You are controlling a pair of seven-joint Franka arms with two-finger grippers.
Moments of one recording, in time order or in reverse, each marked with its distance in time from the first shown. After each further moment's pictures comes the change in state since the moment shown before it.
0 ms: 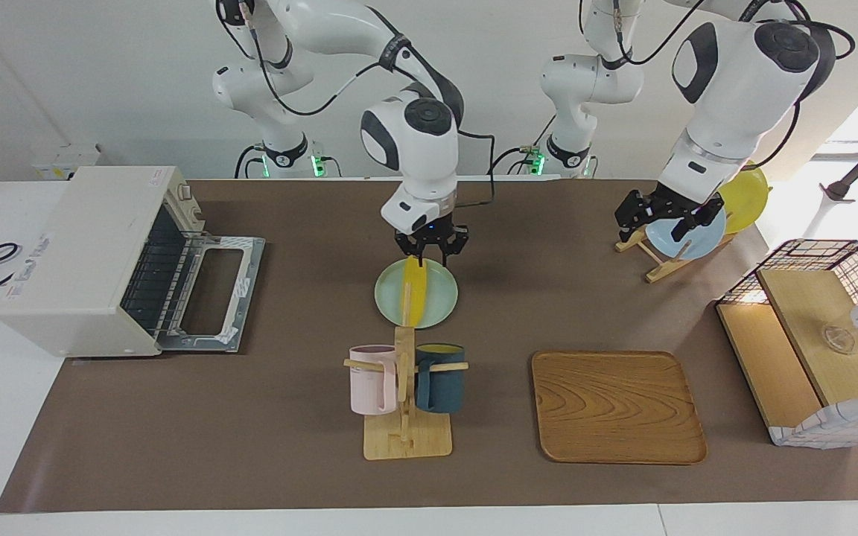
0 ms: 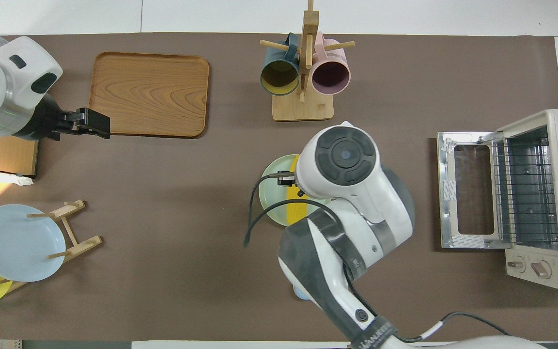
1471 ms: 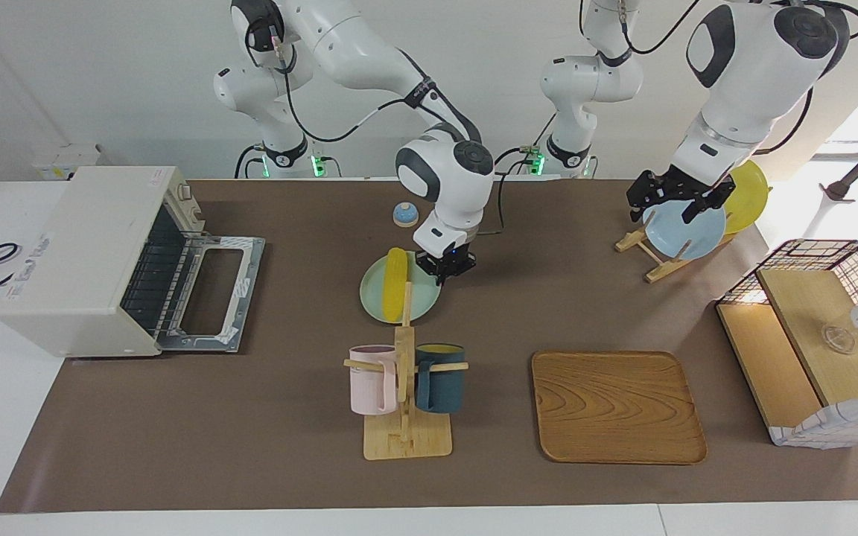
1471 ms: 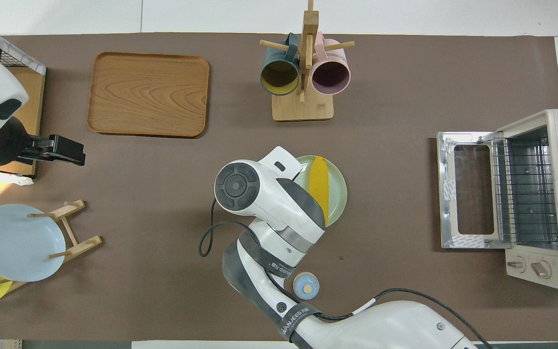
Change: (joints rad) left arm 0.121 -0.052 -0.081 -0.052 0.004 -0.045 0.089; right arm 0.045 0.087 -0.009 0.018 -0.165 -0.098 0.043
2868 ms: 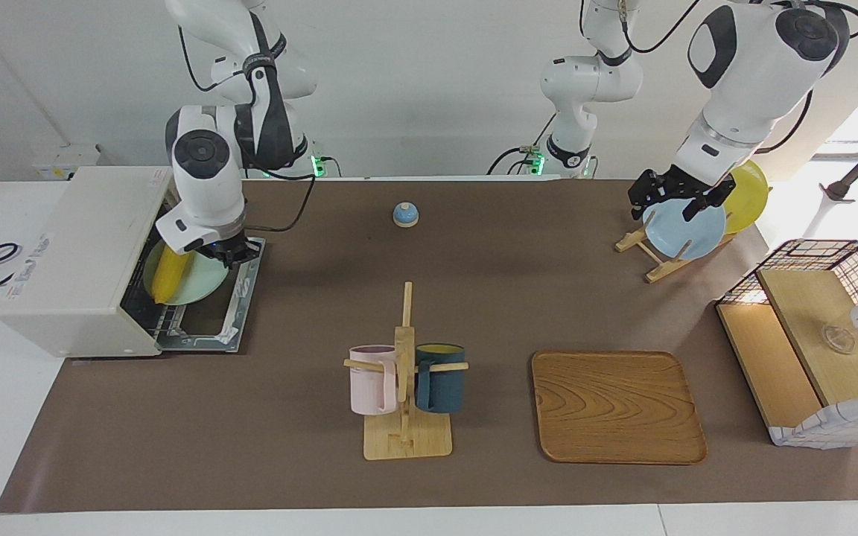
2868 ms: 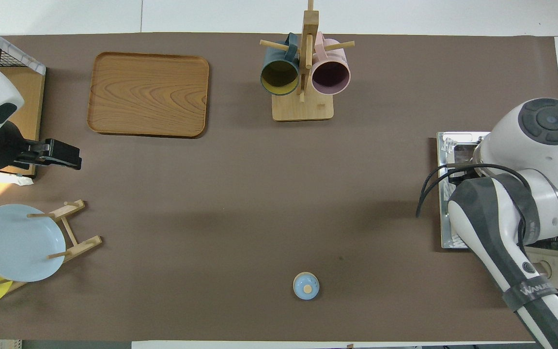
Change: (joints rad) left arm 0.019 -0.014 -0.001 -0.019 0.000 -0.004 -0.001; right arm -0.667 -0.427 -0.017 -0.435 -0.055 -0.049 -0.594
